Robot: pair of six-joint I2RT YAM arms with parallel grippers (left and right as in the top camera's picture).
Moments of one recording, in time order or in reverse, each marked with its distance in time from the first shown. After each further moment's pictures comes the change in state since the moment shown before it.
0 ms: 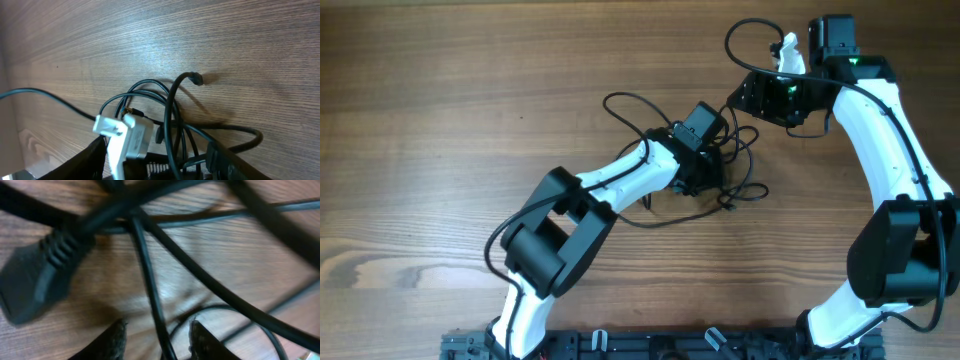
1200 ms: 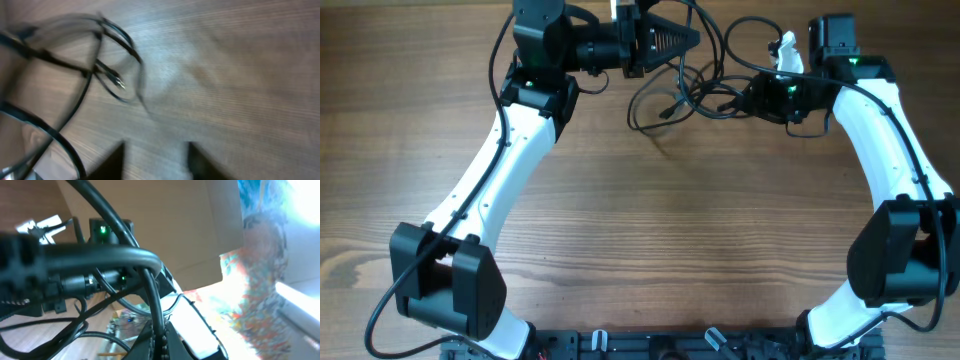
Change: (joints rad) left arm 0.444 -0.377 0.028 0.876 0.892 -0.457; right arm 0.000 0.001 0.001 0.035 -0.050 -0.048
